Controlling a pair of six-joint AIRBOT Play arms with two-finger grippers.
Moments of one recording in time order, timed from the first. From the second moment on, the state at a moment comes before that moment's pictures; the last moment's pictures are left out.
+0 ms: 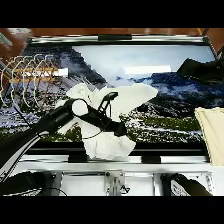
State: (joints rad) left arm -0.71 -1.39 1.24 0.87 -1.07 -1.55; right arm -0.04 -1.13 1.55 -1.39 1.33 1.66
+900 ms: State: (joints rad) left arm 0.04 -1.70 1.57 1.19 -1.06 -1.44; right arm 0.37 -1.50 1.55 -1.38 1.42 1.57
